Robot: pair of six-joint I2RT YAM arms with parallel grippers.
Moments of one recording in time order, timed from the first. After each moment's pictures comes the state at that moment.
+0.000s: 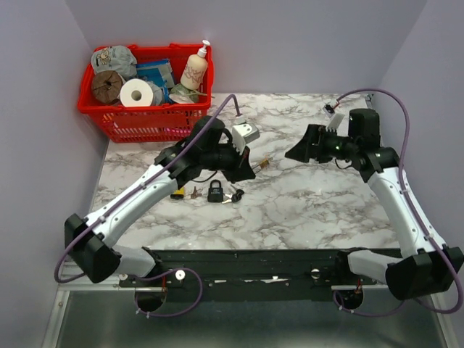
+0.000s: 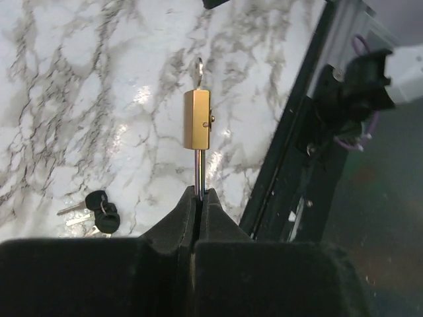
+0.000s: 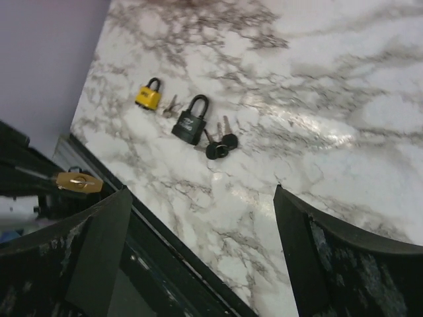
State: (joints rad) left arm -0.72 1.37 1.29 -0.49 0.51 -0.11; right arm 0.17 1.20 1.18 -0.59 -0.61 0.32
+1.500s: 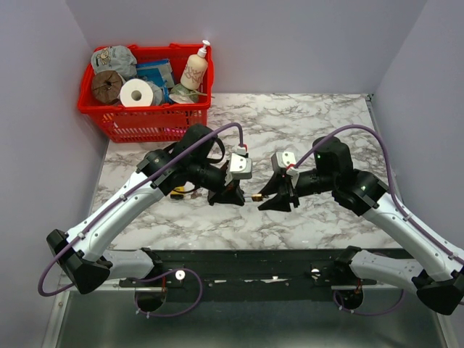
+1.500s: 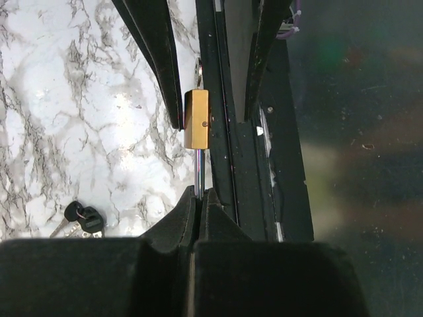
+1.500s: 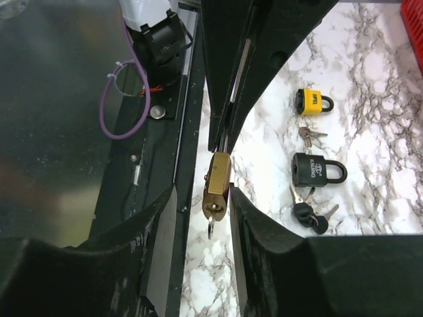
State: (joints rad) left arm -0.76 1.24 1.37 -0.91 0.84 0.46; right arm 0.73 1.02 1.10 -0.52 -0.88 -0.37
